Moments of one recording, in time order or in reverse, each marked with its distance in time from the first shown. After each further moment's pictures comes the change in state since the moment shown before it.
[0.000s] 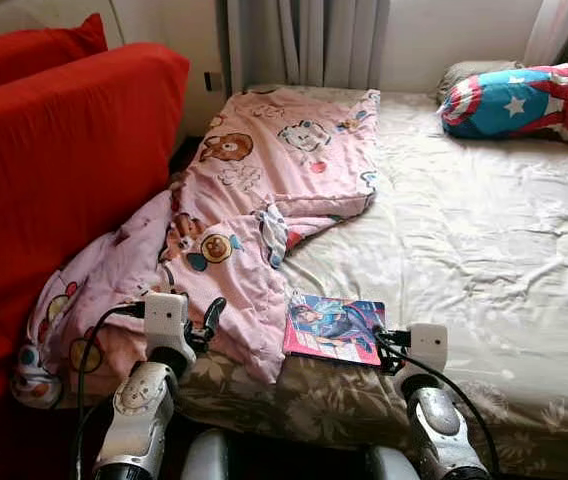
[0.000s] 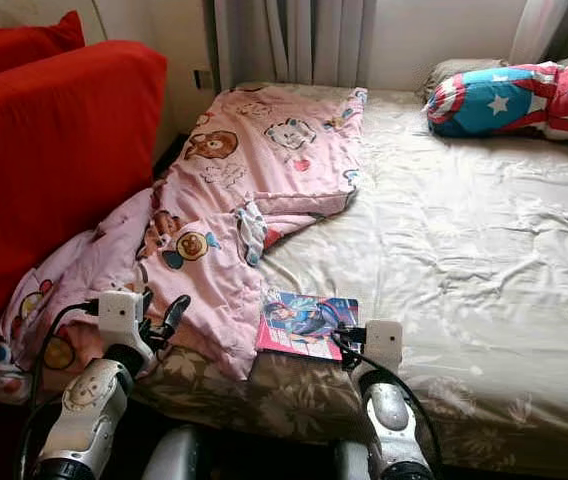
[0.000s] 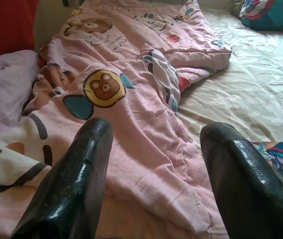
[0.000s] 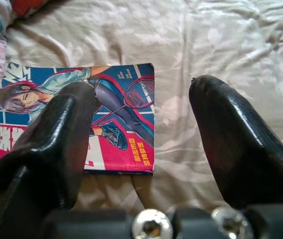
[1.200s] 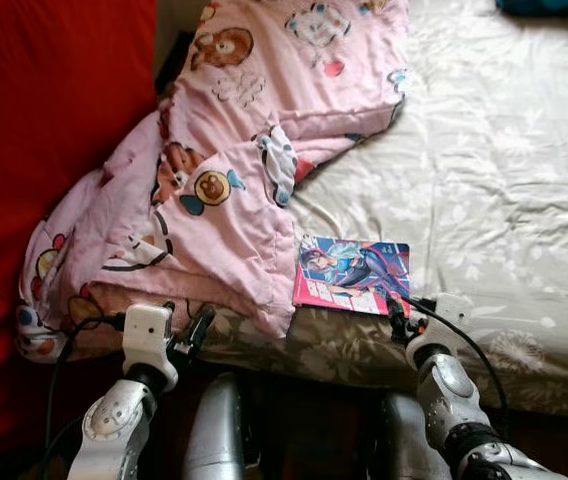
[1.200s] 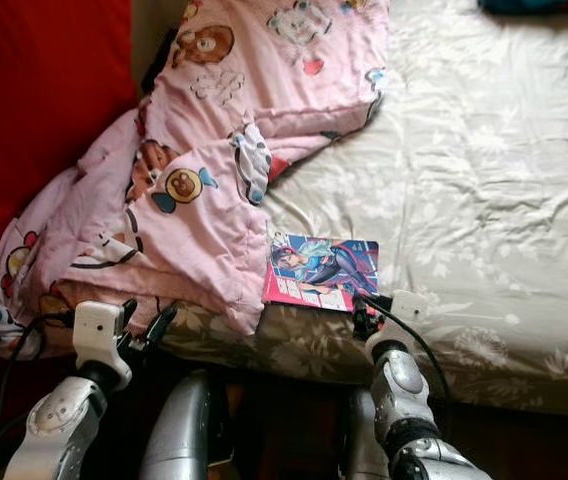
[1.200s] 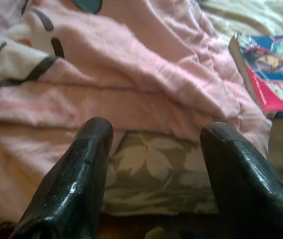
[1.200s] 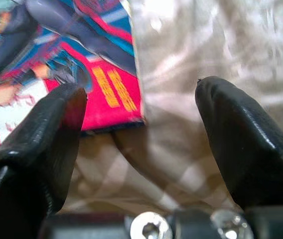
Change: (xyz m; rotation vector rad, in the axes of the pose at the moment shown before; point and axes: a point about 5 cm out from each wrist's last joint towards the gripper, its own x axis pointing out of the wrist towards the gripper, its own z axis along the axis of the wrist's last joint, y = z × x) left arm -0.047 0.007 0.015 0.067 0.037 -0.002; right arm 0.023 -0.015 0.032 0.223 -0.005 -0.034
